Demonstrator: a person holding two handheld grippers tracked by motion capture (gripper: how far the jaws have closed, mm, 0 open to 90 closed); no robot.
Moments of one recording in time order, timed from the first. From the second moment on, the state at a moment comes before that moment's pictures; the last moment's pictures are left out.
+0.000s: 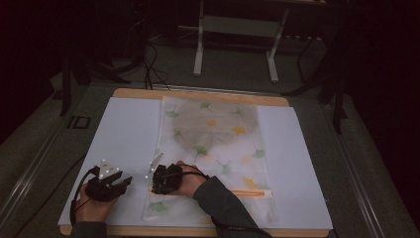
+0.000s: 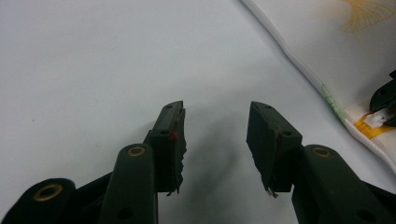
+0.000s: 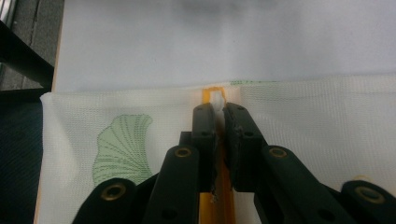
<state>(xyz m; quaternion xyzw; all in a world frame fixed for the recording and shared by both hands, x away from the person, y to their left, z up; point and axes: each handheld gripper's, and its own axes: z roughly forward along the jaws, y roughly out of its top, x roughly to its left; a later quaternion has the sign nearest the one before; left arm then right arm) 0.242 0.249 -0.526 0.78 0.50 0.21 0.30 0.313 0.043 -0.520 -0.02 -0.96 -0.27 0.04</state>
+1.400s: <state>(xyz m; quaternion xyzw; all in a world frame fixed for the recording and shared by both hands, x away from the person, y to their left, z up) 0.222 0.216 -0.517 0.82 0.45 0.09 0.35 0.296 0.041 -0.508 0.01 -0.97 -0.25 -0.03</state>
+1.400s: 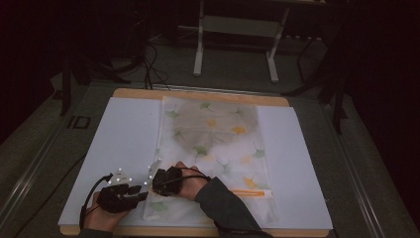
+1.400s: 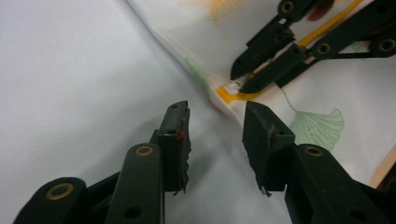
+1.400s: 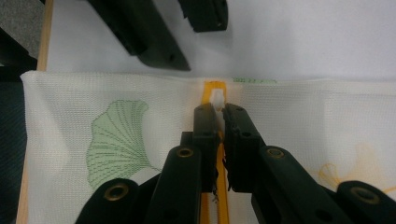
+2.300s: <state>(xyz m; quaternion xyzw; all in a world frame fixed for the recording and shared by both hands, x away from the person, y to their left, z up) 0.234 0.205 -0.526 0.81 0.45 0.02 0.37 0.294 0.035 -0.500 0.01 -0.96 -0.26 -0.05</state>
